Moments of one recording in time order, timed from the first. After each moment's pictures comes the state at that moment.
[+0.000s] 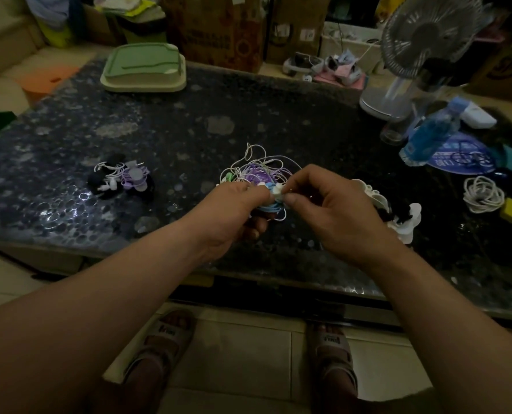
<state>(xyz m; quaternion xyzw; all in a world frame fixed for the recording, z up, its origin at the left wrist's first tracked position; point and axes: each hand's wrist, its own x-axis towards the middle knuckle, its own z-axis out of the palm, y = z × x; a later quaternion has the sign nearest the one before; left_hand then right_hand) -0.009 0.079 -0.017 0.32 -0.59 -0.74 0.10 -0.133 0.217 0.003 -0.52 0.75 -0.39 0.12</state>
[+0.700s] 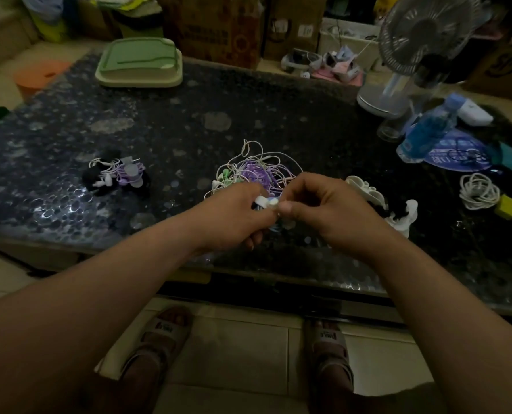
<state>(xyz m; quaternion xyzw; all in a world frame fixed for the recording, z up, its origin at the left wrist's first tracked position) -0.003 0.071 -0.021 0.20 -0.82 -0.54 0.02 -0.144 0.221 0.001 -0.47 0.73 -0.41 0.26</state>
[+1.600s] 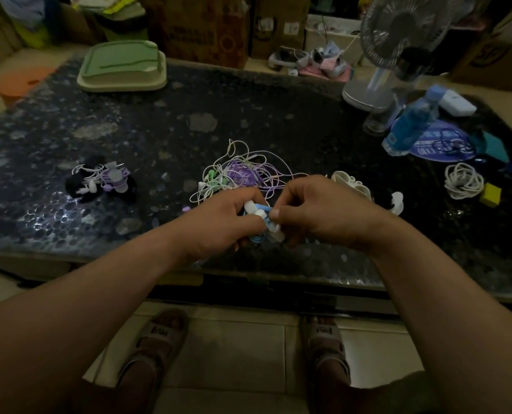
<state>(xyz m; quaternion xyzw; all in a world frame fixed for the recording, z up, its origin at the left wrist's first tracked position) -0.002 0.076 -0.025 0.15 -0.80 -0.57 0.02 -0.149 0.224 0.018 -0.41 0.75 -0.33 0.39</state>
